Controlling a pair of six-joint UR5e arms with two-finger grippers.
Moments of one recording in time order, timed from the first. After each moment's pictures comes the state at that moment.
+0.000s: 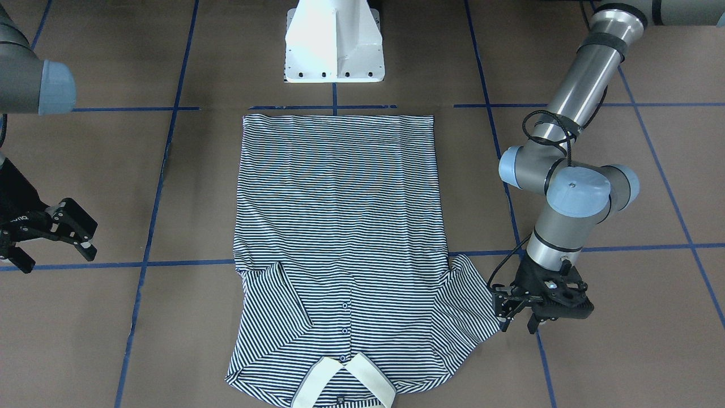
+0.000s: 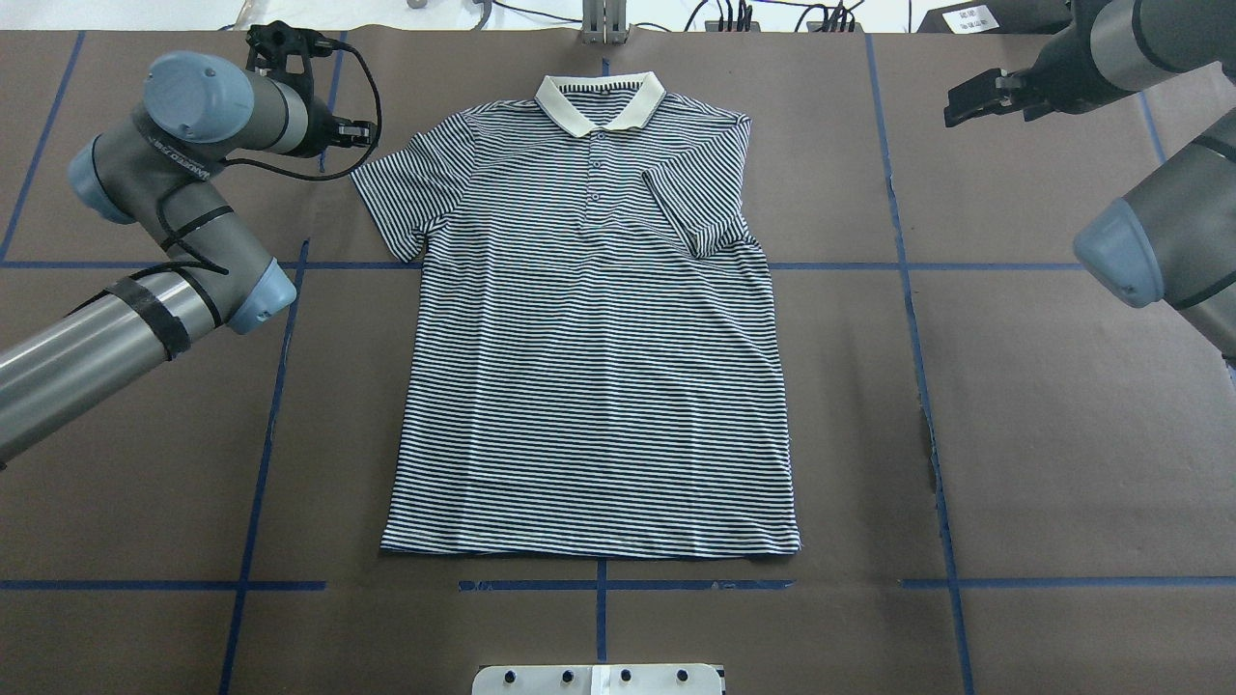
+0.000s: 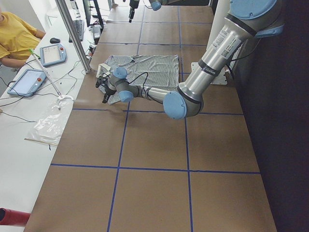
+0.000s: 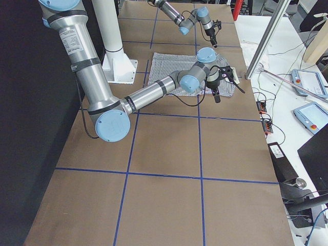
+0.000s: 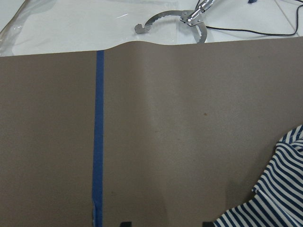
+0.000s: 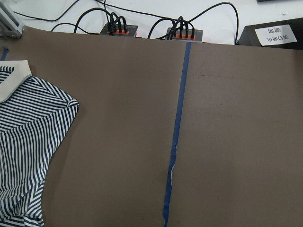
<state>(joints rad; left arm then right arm) -0.89 -2.25 -1.01 -2.45 -1.74 -0.89 1.10 -1.21 1.68 -1.20 2.07 0.73</state>
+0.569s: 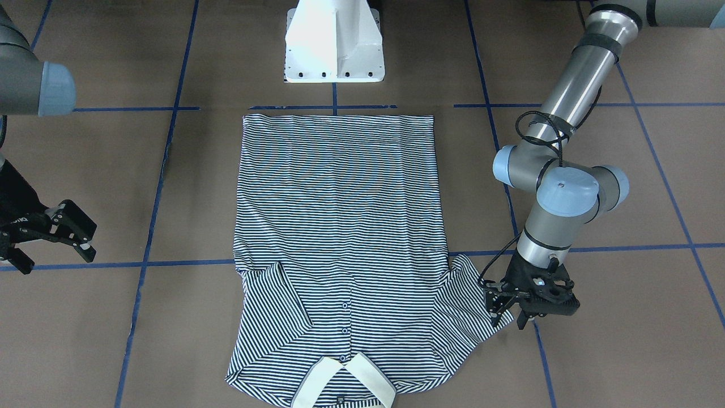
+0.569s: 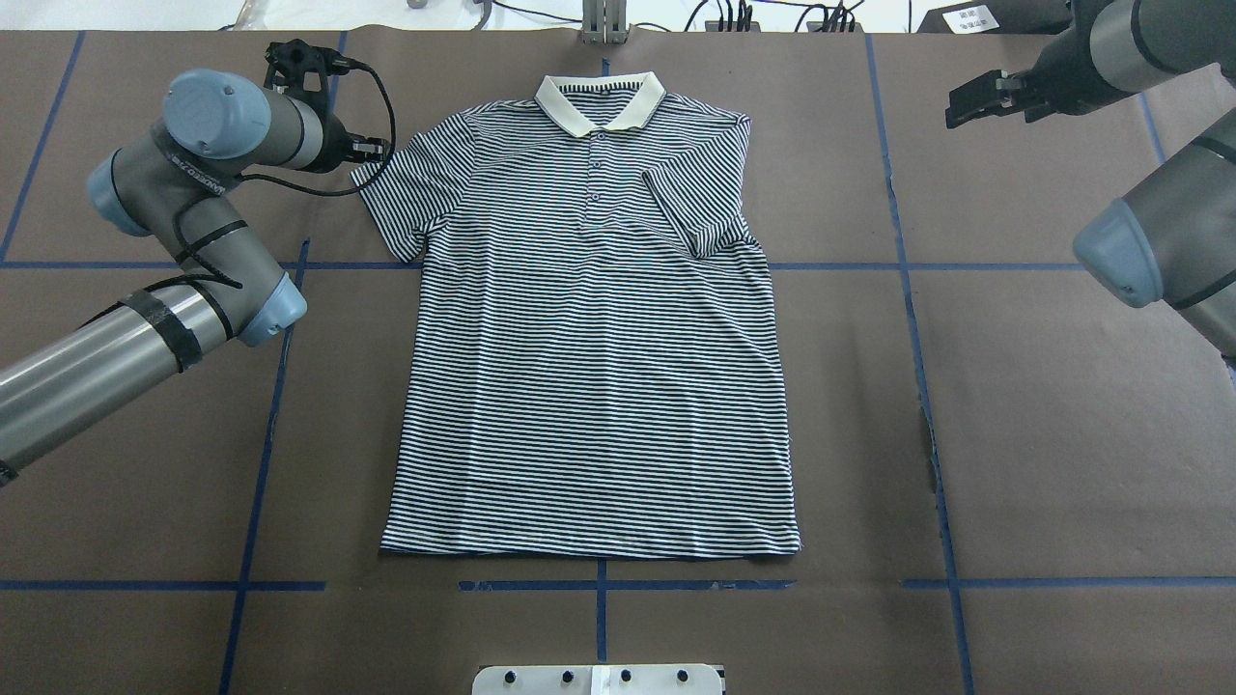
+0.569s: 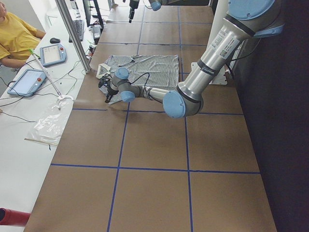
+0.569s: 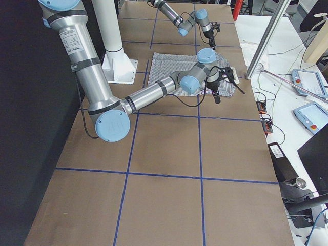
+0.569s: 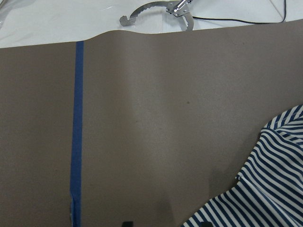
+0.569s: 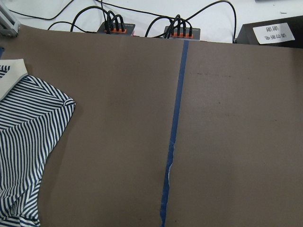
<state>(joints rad) -0.86 -2.24 -1.00 -2.46 -1.74 -0.89 1.10 -1.21 1.68 -1.20 2.07 0.73</state>
